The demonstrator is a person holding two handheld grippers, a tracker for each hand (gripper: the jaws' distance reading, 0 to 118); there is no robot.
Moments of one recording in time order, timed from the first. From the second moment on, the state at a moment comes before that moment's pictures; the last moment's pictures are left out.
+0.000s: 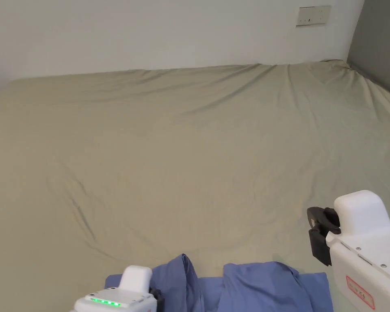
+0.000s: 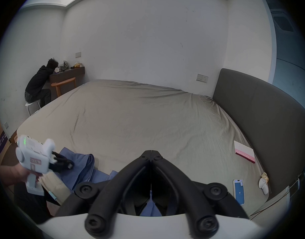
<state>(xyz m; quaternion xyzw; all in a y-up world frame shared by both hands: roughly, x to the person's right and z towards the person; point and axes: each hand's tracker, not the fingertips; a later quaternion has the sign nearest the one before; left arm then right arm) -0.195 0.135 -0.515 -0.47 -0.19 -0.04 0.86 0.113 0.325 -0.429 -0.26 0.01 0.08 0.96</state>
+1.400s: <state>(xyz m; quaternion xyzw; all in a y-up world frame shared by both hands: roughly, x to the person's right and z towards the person) -0.389 0.095 -0.554 -0.49 -0.21 0.43 0.73 0.092 0.330 -0.445 -0.27 0.02 0.11 0.96</state>
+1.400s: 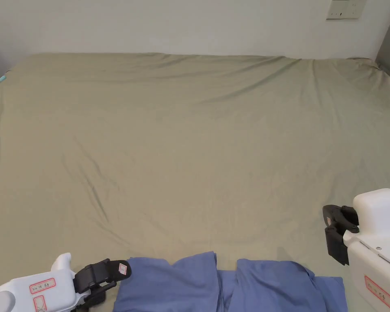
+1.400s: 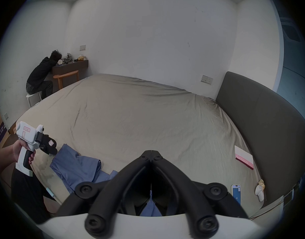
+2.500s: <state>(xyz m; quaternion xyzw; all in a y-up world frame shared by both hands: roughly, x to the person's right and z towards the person) -0.364 0.186 -0.546 -0.47 -0.09 0.01 0.88 0.078 0.323 -0.457 -0.28 0.05 0.12 0.95</state>
